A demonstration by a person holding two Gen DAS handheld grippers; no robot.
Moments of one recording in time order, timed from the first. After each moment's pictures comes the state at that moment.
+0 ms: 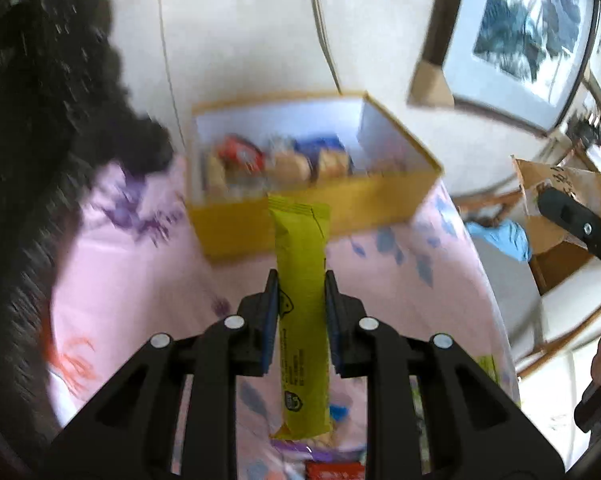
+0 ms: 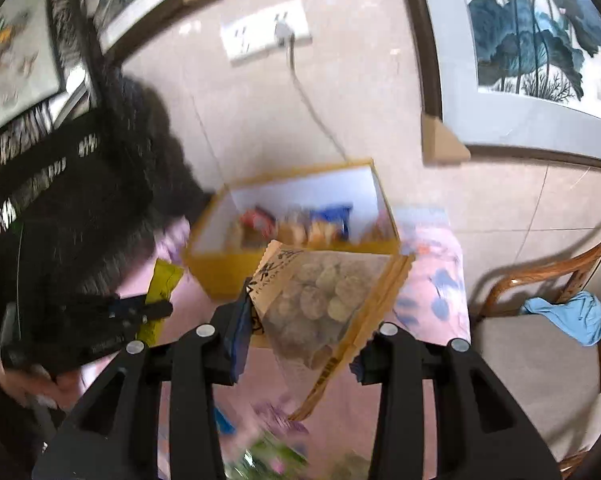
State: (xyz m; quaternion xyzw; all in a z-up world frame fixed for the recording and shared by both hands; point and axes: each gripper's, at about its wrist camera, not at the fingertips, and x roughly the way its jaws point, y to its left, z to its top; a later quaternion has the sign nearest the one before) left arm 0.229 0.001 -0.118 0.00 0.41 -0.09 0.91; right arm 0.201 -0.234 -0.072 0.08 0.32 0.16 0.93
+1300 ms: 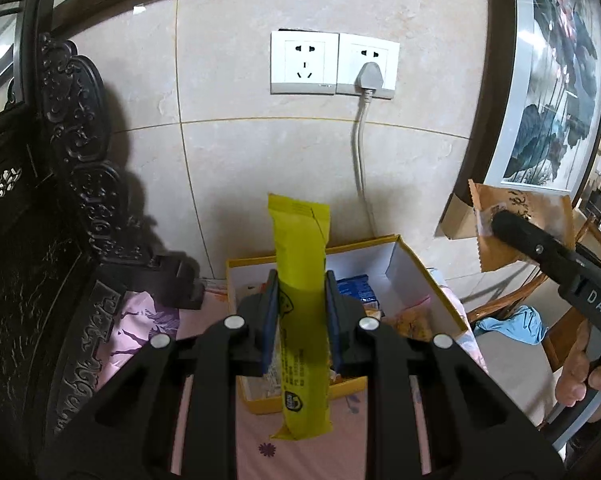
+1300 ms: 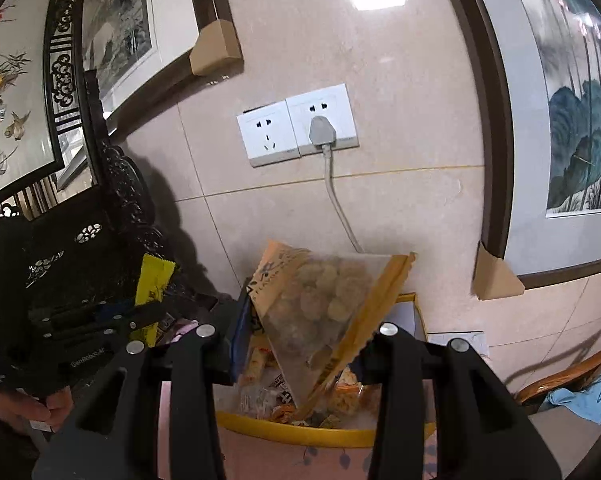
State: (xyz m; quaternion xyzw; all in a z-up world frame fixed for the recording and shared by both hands) left arm 0.333 0.027 -0.015 0.00 0.29 -0.06 0.95; right arm 0.323 -0.190 0.001 0.09 0.22 0.19 0.95
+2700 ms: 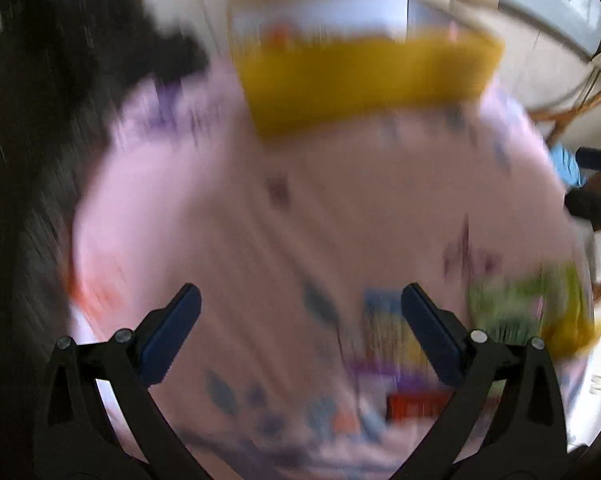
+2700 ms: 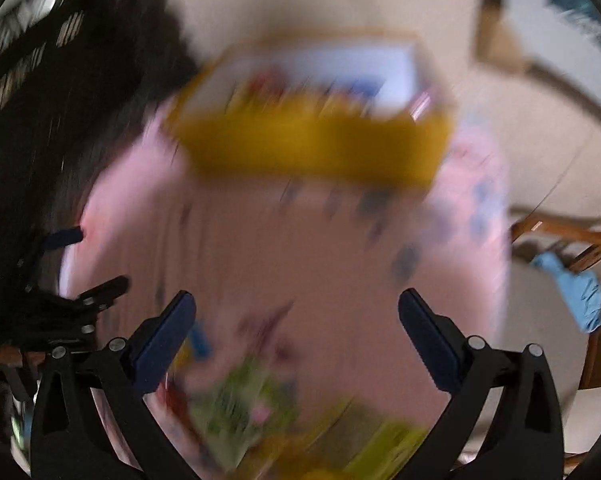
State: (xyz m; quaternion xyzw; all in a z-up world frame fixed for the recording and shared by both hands) left arm 0.191 0.024 -0.233 0.06 0.54 -0.03 0.84; right arm 0.217 -0.178 -0.183 -0.01 0.52 0.21 0.83
